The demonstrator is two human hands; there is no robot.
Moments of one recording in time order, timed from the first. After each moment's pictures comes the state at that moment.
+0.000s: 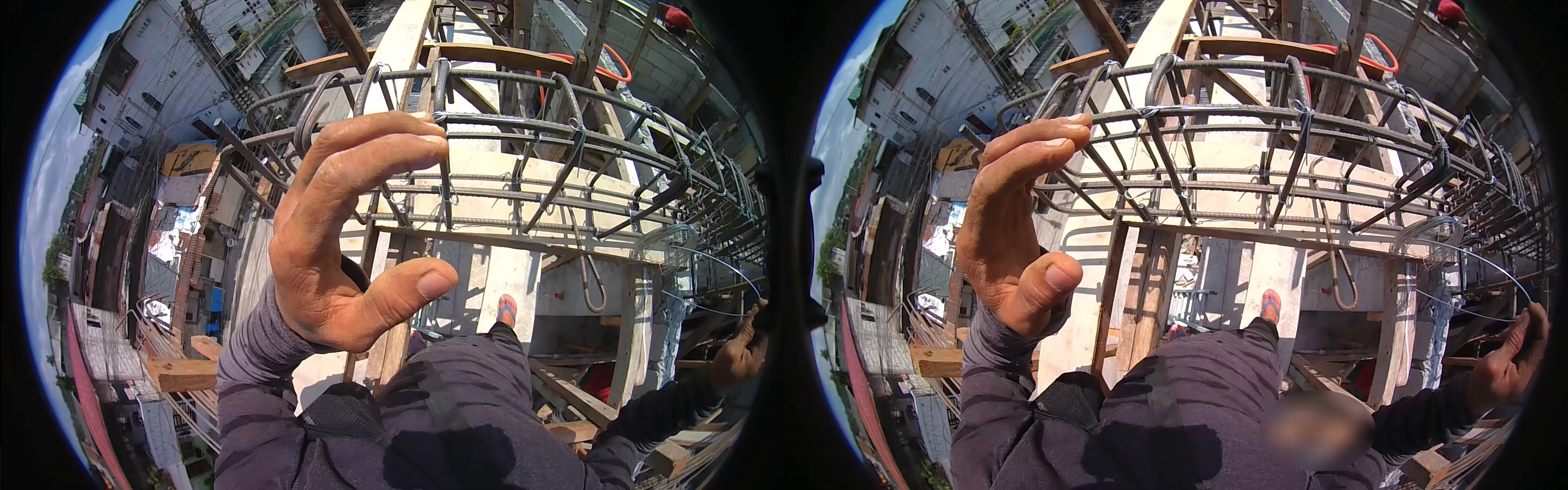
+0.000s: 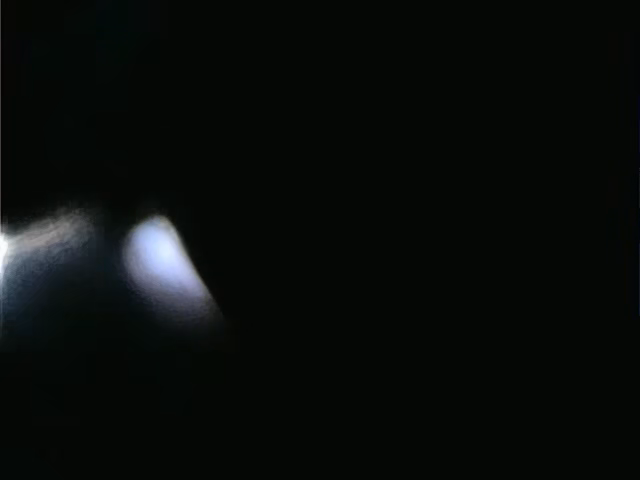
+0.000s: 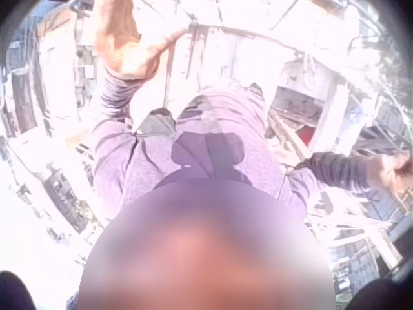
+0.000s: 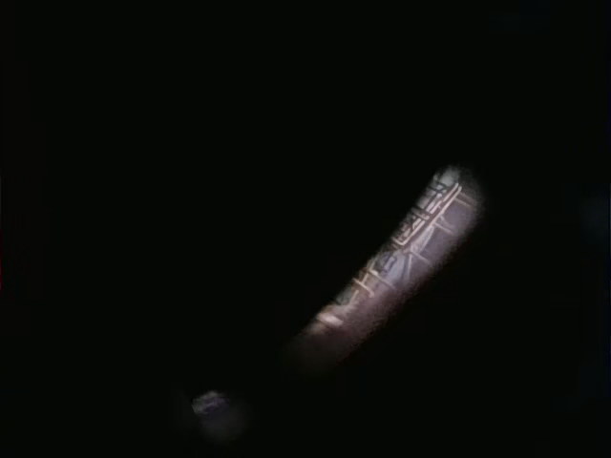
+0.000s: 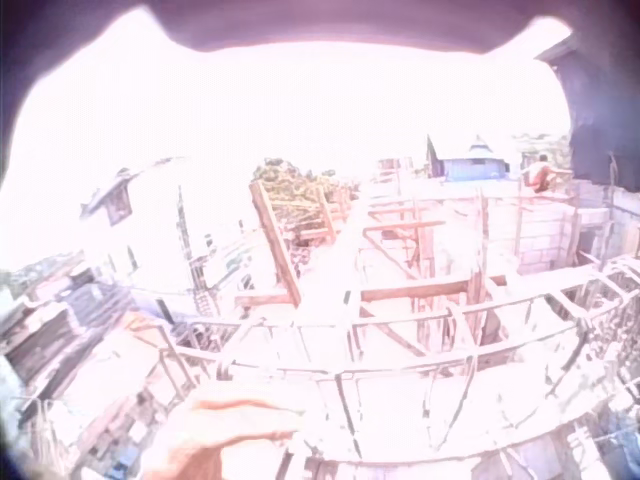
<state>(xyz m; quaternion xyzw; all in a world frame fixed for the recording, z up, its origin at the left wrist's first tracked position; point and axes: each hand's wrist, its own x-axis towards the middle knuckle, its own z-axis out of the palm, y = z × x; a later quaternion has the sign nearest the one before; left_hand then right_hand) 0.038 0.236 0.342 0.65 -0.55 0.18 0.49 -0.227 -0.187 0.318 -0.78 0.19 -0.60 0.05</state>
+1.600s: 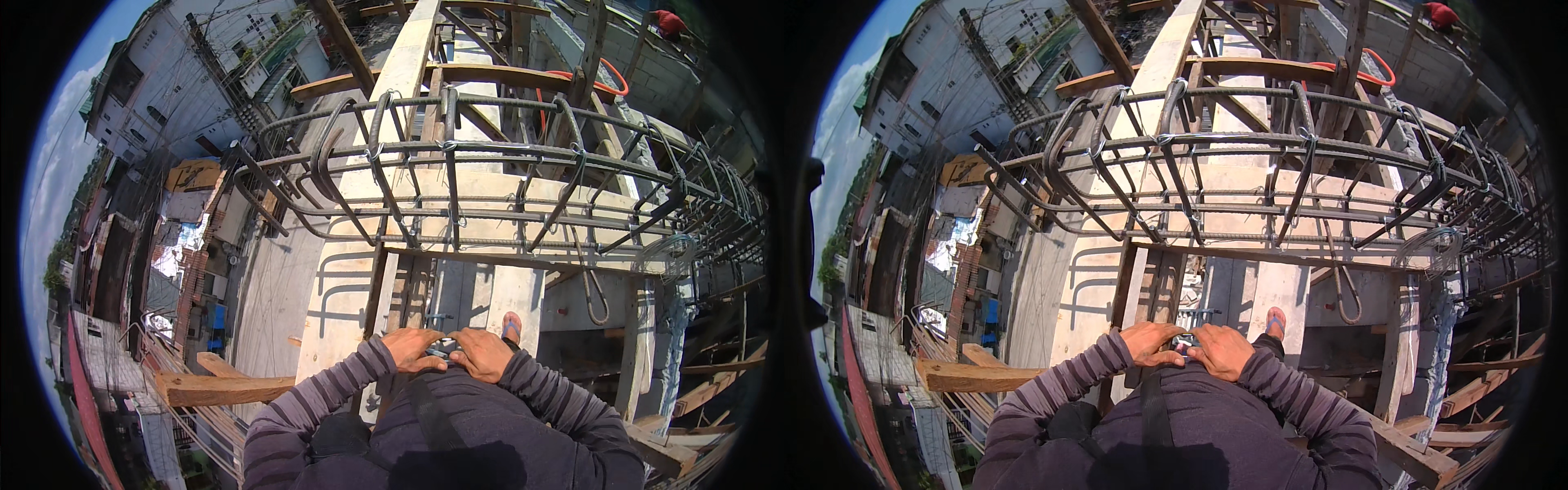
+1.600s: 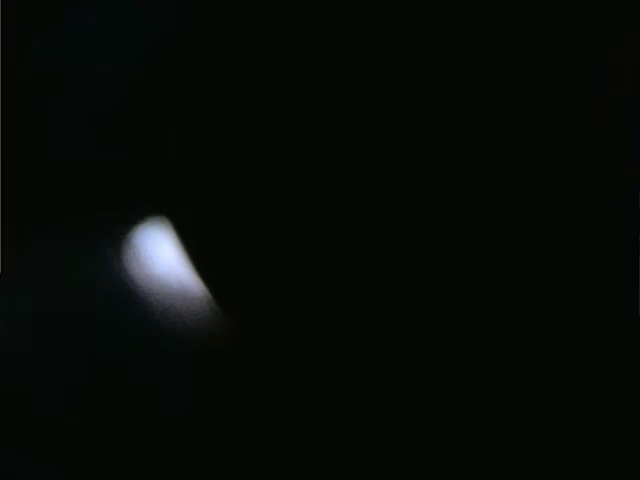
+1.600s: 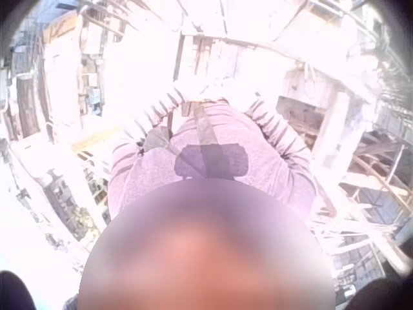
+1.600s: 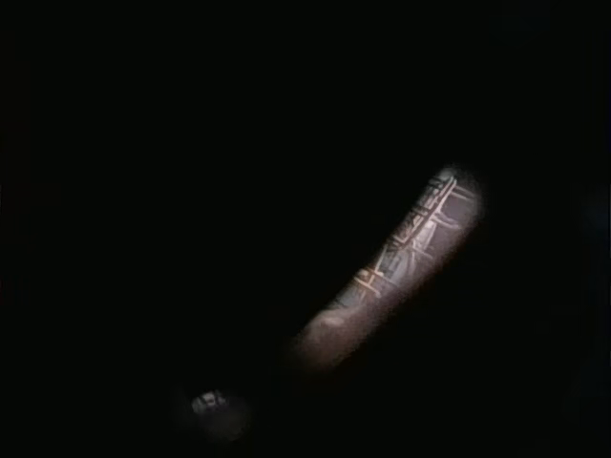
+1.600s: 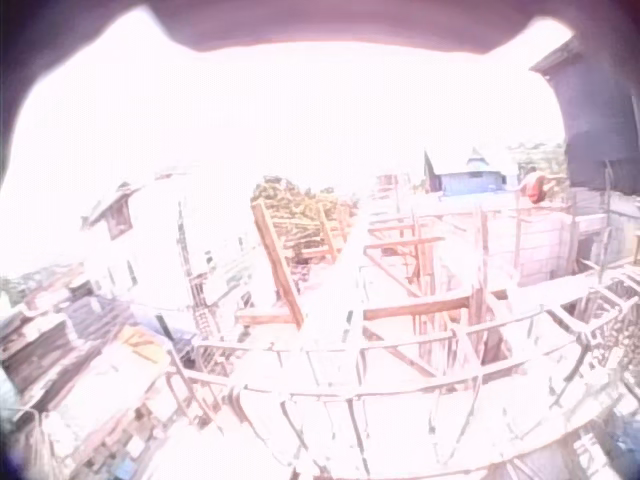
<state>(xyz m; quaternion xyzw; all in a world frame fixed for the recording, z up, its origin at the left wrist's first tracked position) -0.014 0.281 0.108 0.79 -0.46 -0.35 0.21 -0.099 0.059 0.090 -0.89 -0.24 0.05 0.39</state>
